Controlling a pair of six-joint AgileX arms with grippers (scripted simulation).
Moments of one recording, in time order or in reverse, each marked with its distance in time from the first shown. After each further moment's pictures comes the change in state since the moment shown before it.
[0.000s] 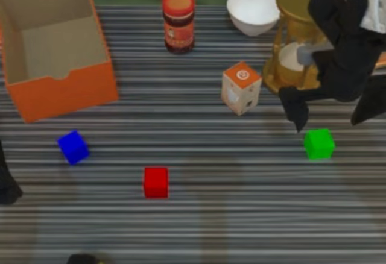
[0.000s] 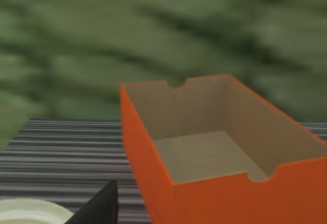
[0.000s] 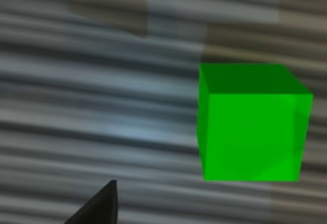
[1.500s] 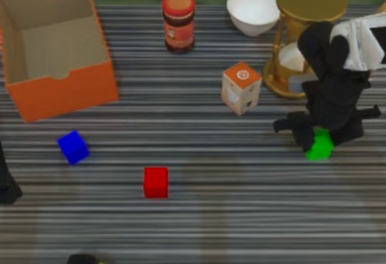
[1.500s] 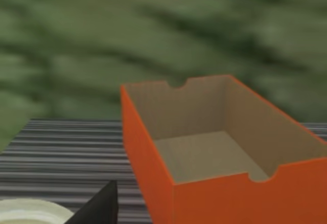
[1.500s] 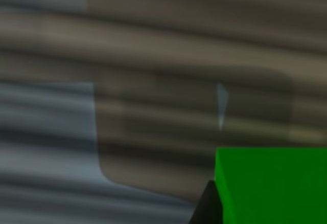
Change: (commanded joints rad) left arm 0.000 0.000 0.000 0.000 0.000 0.000; right arm 0.005 0.116 -0.136 0.252 0.001 0.005
